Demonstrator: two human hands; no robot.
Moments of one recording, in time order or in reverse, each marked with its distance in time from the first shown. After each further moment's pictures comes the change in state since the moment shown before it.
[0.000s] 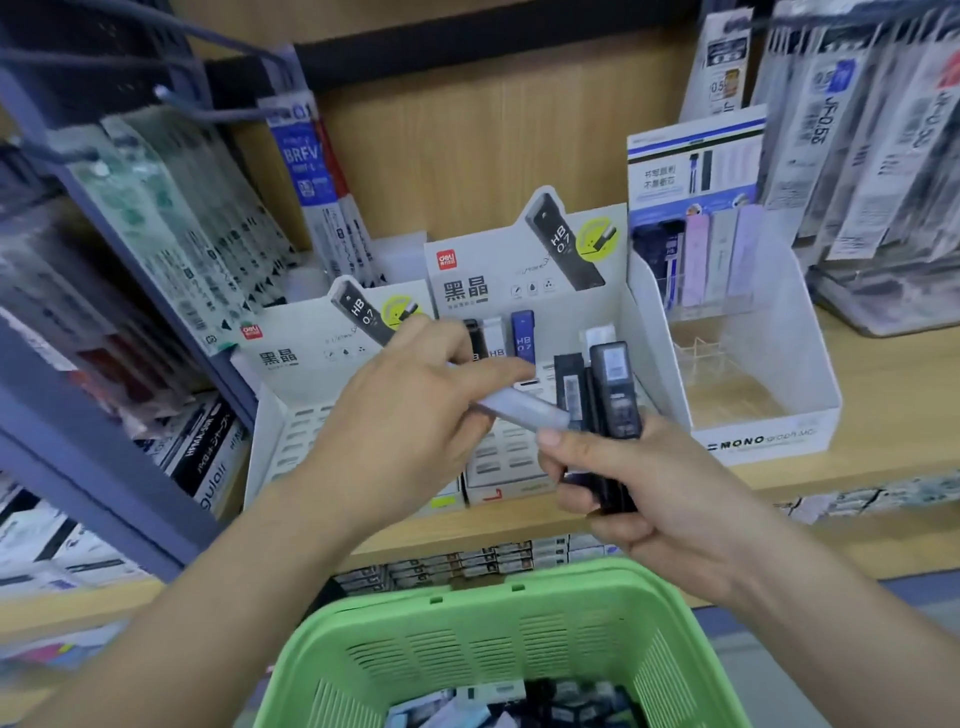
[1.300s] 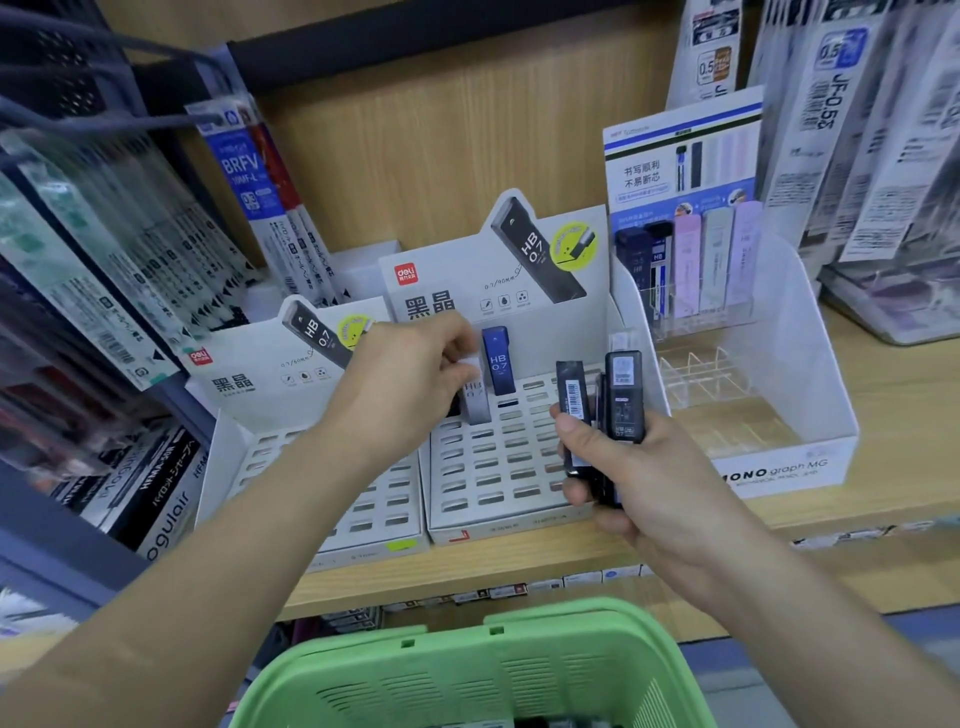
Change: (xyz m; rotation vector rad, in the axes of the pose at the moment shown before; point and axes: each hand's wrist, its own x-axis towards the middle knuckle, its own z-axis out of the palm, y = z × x) left_hand 0.056 -0.019 0.047 -0.097 0.004 -0.328; right_hand 0.039 0.004 -0.039 -0.056 0.257 -0.097
